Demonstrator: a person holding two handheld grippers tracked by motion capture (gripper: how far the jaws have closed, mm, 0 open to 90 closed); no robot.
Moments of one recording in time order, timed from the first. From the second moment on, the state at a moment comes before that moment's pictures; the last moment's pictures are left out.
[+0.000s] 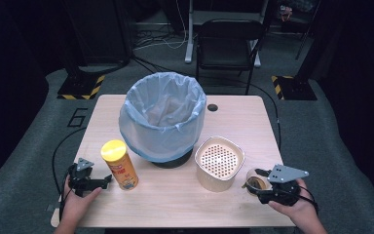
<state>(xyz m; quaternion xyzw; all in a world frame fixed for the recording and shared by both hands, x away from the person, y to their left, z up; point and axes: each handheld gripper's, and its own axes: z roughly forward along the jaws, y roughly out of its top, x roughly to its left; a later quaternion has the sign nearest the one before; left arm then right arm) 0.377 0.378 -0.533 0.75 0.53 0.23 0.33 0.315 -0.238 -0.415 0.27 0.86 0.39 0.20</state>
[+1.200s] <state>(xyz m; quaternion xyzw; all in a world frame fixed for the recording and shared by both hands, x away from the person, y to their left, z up) 0.377 0.378 -0.533 0.75 0.53 0.23 0.33 0.382 -0.260 -0.386 0.29 0.84 0.39 0.24</state>
